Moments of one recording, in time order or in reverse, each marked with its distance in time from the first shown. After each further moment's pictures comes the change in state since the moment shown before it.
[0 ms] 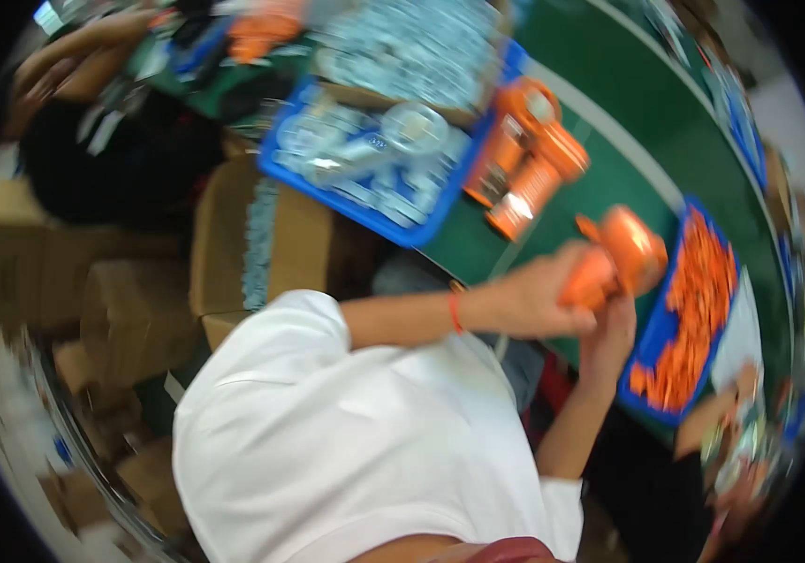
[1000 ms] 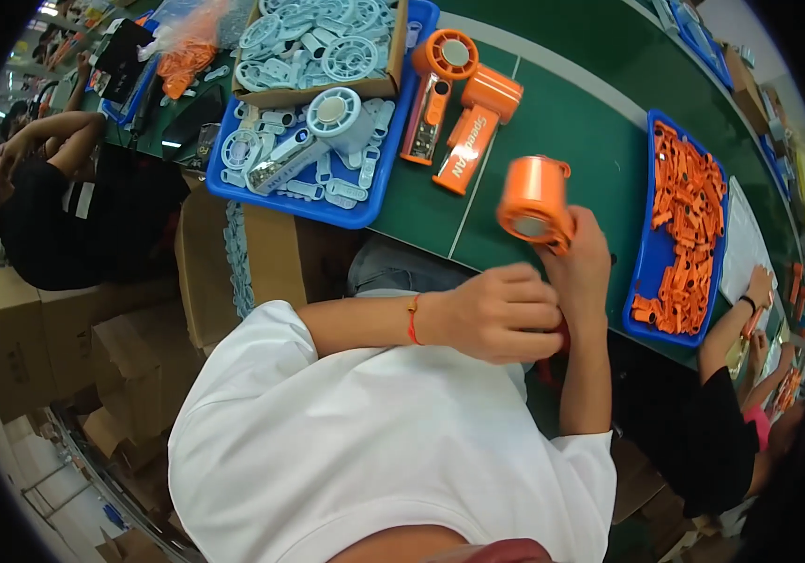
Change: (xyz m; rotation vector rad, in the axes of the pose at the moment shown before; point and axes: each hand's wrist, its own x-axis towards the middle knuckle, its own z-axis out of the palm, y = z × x) left_hand -0.027 0.005 0.025 0.563 -0.006 0.977; right_hand 0.003 0.000 0.010 -1.267 0.026 -0.388
